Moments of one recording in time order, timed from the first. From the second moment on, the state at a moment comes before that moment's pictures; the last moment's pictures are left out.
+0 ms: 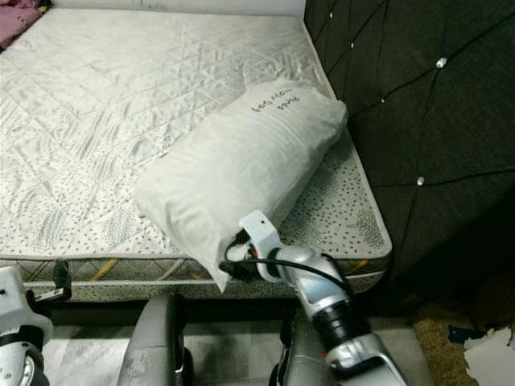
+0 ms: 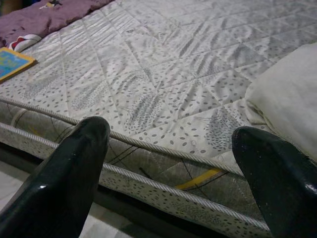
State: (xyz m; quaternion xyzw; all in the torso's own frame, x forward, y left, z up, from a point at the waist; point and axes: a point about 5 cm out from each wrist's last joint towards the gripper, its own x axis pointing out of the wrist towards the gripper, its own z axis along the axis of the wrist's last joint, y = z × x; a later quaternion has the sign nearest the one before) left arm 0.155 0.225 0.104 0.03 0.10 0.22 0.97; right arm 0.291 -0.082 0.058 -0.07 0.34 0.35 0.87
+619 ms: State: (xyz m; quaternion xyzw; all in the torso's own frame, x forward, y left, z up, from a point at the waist) left arm 0.165 0.218 0.112 0.02 0.08 0.20 0.98; right arm 0.254 -0.167 0.073 -0.06 0.42 0.42 0.80
